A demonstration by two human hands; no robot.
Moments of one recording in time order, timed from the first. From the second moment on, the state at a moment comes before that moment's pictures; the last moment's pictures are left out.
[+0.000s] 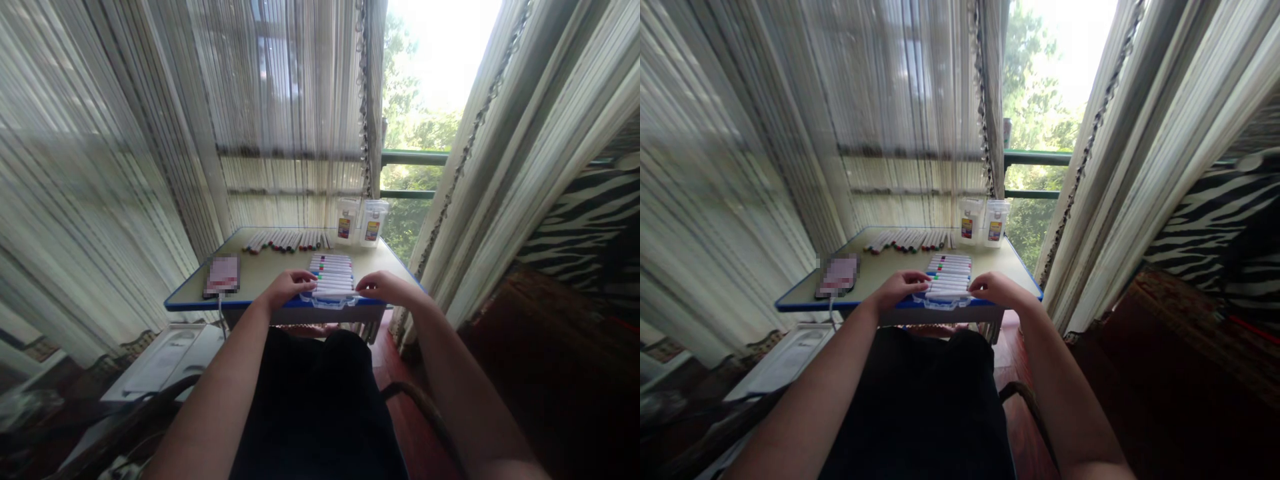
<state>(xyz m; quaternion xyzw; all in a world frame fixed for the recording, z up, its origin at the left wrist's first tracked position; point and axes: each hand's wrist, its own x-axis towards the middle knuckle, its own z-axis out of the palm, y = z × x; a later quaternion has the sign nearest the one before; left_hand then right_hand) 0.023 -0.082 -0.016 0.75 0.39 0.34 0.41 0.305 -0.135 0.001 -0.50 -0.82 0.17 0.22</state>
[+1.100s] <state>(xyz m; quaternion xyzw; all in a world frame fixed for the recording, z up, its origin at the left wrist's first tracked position) 0.022 -0.084 -0.014 0.73 0.39 0.35 0.43 0.298 -0.127 -0.006 -0.49 -0.82 0.17 0.24</state>
